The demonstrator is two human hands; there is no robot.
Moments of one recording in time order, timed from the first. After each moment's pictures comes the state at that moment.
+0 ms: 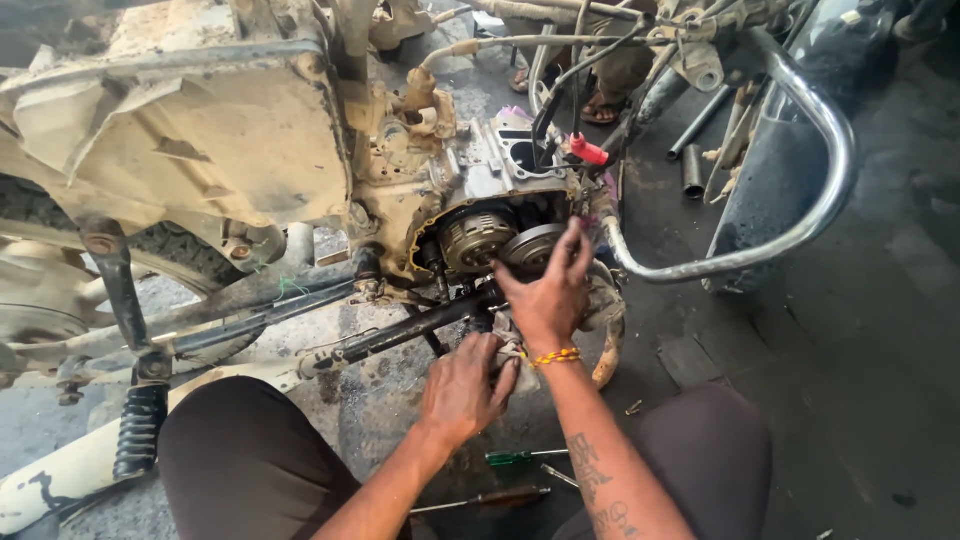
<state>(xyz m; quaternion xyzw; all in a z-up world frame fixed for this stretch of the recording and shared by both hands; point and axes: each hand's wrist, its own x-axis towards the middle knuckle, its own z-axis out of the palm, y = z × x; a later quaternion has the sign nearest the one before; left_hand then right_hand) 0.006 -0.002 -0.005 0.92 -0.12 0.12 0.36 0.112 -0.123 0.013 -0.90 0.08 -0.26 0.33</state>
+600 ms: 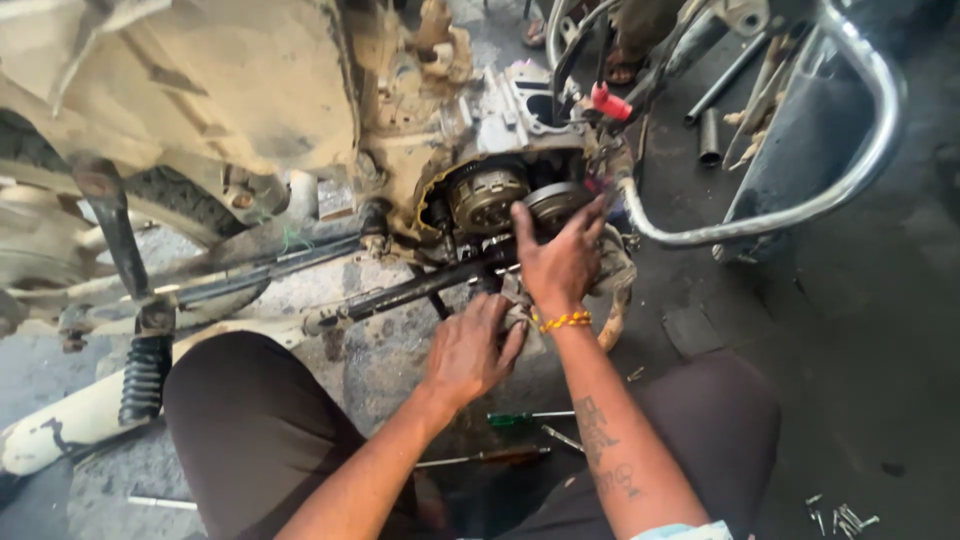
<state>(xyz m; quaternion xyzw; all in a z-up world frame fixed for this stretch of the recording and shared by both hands) 0.002 -0.002 -0.003 0.91 -0.13 0.14 0.36 0.115 -0.121 0.007 -0.92 0.11 -0.23 0.31</state>
